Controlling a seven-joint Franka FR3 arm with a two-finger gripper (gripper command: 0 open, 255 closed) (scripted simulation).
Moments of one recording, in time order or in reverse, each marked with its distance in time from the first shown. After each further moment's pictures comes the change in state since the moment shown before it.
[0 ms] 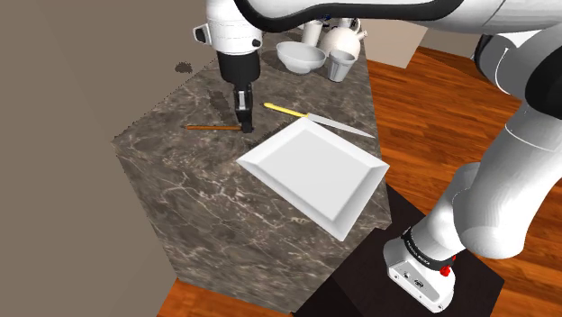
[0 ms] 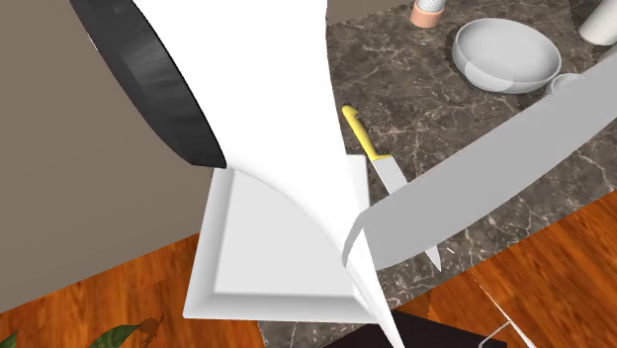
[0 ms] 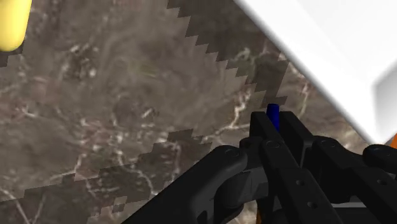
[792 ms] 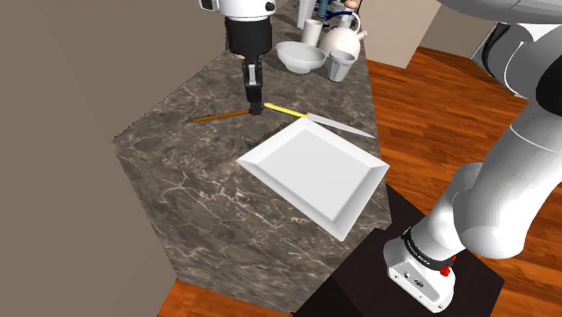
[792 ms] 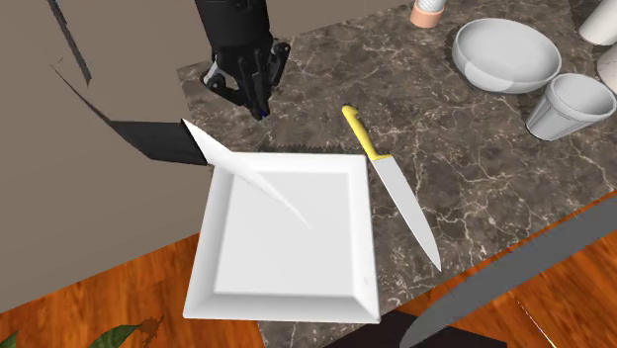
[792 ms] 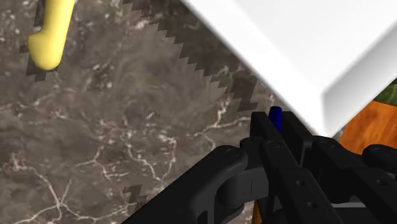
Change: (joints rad) arm -0.002 -0.033 0.002 0.096 0.010 -0.128 -0.004
